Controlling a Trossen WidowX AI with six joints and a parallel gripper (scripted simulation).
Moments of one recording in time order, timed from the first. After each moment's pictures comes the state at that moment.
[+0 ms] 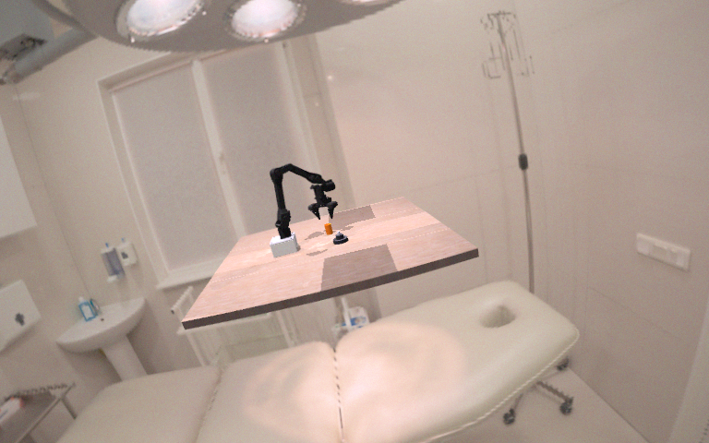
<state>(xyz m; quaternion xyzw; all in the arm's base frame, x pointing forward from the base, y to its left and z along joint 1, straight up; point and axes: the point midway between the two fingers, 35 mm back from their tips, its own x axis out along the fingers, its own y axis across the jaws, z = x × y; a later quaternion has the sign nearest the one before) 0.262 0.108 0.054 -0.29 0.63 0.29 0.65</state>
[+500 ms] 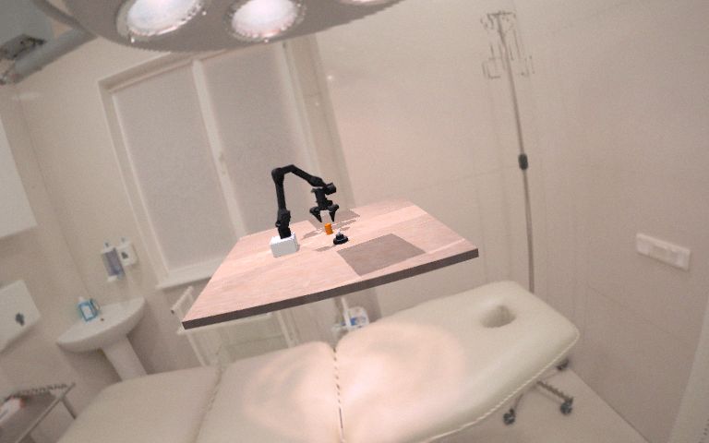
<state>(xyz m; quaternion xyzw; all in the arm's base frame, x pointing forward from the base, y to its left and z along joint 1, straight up) 0.266 0.108 0.032 -0.29 0.63 0.29 0.66</state>
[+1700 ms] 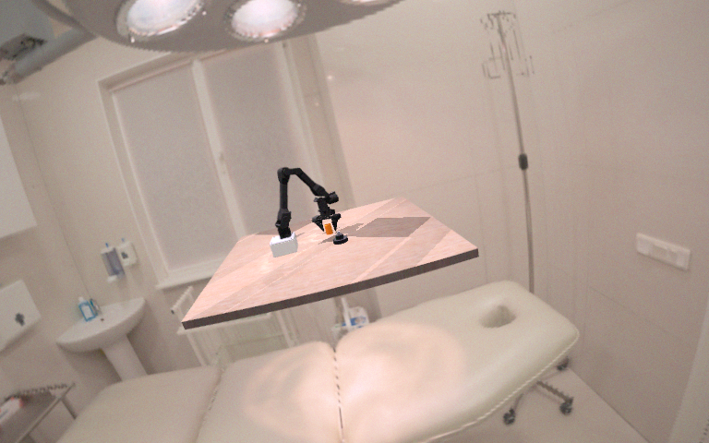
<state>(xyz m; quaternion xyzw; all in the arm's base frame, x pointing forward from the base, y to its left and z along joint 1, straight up) 0.267 0.108 -0.026 -0.29 0.63 0.29 0.66</state>
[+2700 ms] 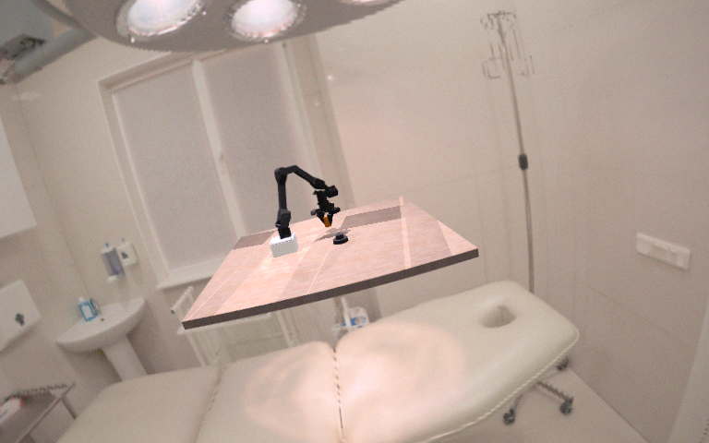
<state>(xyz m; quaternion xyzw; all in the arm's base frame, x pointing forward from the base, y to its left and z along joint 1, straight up) 0.269 0.108 0.015 -0.29 0.64 0.29 0.64</state>
